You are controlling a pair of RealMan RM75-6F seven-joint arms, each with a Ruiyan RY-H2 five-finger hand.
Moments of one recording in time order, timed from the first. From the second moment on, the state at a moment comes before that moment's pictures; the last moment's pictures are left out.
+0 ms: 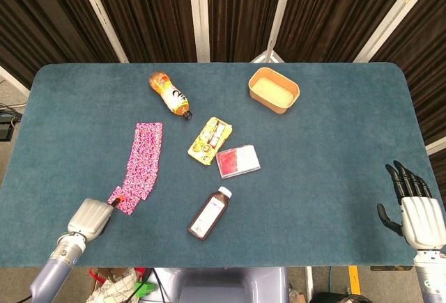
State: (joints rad) left arm -0.43 -1.29 0.12 -1.83 1.01 1.09 0.85; right arm 0.07 -1.14 0.08 -1.60 -1.52 1.53 -0.01
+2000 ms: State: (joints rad) left arm -0.60 -1.33 0.07 -1.79 0.84 1.02 0.86; right arm 0.07 -1.14 0.08 -1.60 -1.52 1.53 0.00
